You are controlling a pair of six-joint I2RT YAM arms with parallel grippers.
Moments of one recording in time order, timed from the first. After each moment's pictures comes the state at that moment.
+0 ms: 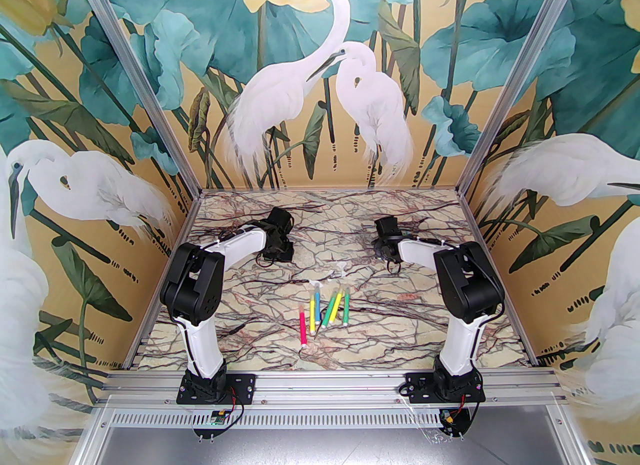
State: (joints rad) left arm -0.37 1.92 1.33 -0.67 0.00 -0.24; right arm 0.31 1.91 1.10 -0.26 0.24 0.39
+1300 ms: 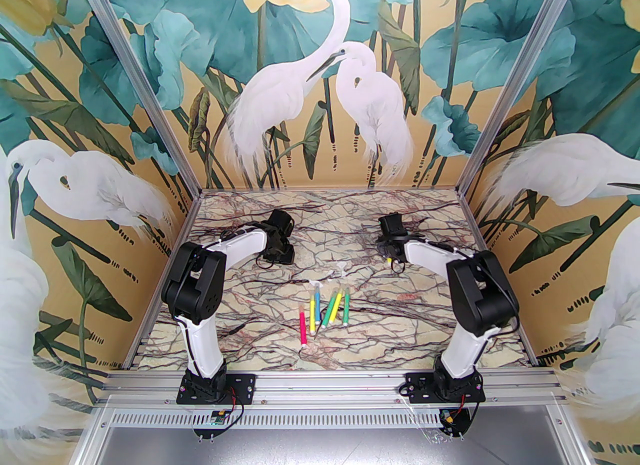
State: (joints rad) left arm -0.37 1.92 1.30 -0.66 0.03 -0.22; right arm 0.32 1.75 1.06 -0.31 0.27 0.37
